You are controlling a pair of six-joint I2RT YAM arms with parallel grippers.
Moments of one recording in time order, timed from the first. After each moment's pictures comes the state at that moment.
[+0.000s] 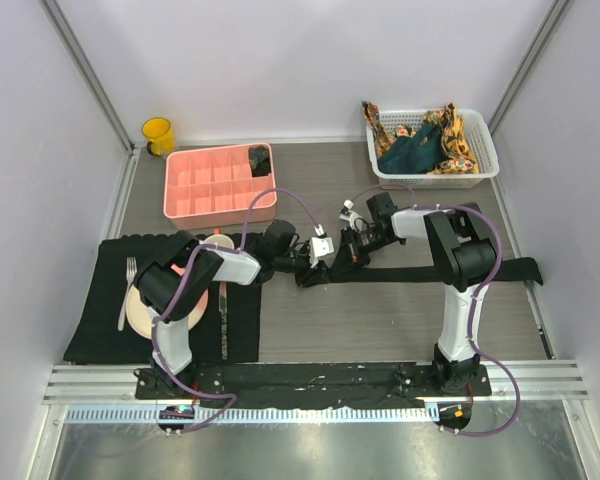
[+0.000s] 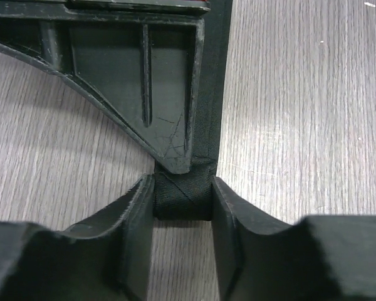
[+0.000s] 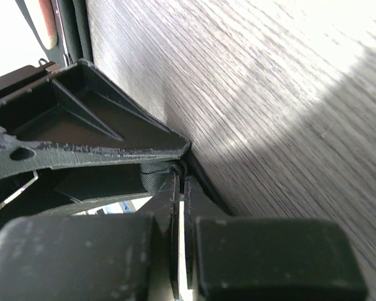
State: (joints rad) left arm -0.70 1.90 0.84 0.44 0.67 0.38; right arm 0.30 2.03 1.10 -0.35 -0.94 0.16
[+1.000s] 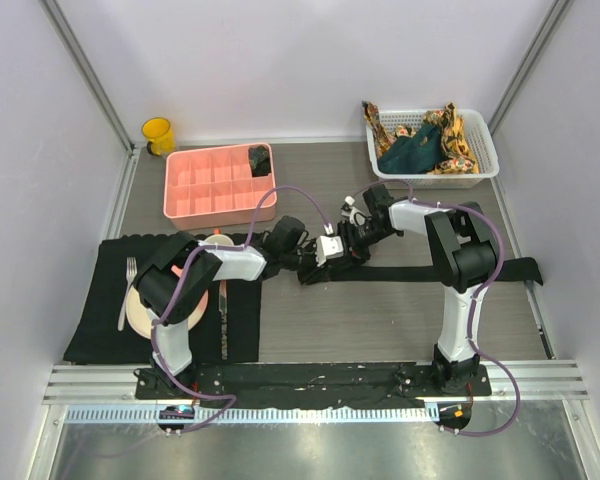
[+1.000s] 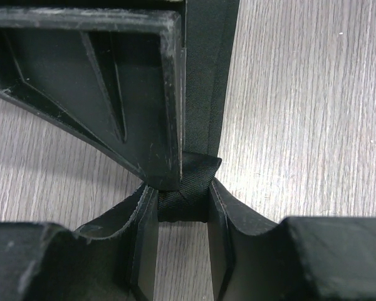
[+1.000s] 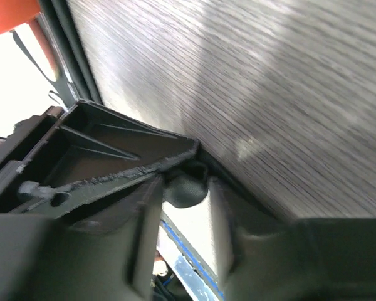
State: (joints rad) left arm -0.73 1.88 0.93 0.25 0.57 0.42; right arm 0.32 2.02 1.21 -0.52 -0.85 0.32
